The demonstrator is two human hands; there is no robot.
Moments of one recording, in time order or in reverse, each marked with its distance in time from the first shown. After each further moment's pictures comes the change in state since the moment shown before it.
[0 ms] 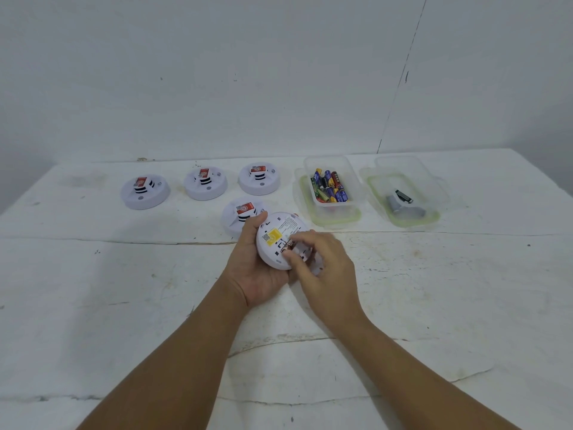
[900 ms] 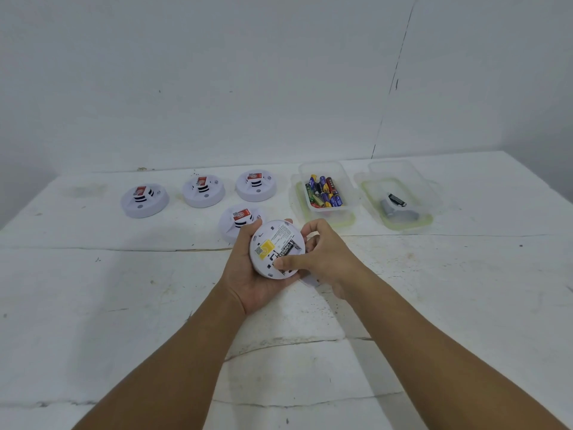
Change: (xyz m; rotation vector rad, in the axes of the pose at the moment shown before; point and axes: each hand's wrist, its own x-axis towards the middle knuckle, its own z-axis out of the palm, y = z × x) left_hand -0.011 -0.005 0.012 -0.033 0.000 0.060; right_hand 0.052 -0.022 -0.027 0.270 -0.386 0.688
